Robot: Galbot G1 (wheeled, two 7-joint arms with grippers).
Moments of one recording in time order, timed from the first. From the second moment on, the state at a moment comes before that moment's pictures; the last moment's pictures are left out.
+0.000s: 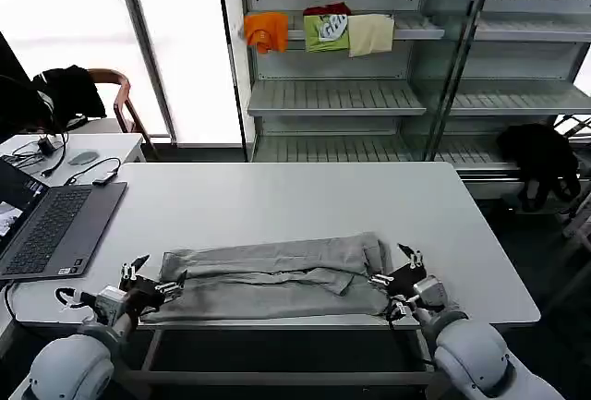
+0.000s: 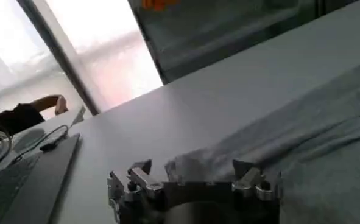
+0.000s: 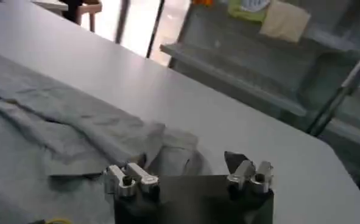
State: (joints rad) left arm 1.39 -0.80 -0.54 -2.09 -0.42 0.56 -0.11; right arm -1.14 0.86 0.20 2.09 0.38 -0.55 0.23
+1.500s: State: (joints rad) left arm 1.38 -1.11 -0.54 -1.89 -0.61 0.32 -0.23; right arm -1.45 0.93 0.56 2.06 0.57 -0.04 0.21
